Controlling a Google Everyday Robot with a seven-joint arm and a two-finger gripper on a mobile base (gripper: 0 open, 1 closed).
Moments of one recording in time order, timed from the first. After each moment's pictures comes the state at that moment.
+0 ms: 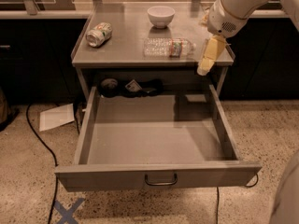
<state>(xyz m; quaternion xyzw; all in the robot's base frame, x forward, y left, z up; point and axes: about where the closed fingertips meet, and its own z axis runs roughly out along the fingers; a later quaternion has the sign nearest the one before) 0.666 -0.160 0.922 -0.65 0.72 0.00 0.24</state>
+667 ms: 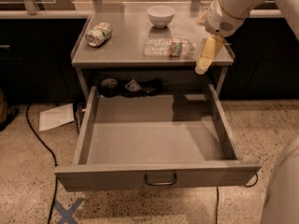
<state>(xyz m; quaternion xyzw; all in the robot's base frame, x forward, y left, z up) 0.674 -0.158 0.919 -0.66 0.71 0.00 0.24</state>
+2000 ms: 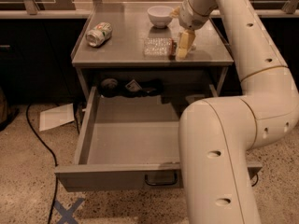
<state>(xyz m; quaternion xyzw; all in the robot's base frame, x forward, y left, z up) 0.795 -0.104 0.887 -0.73 0.63 -0.01 0.28</state>
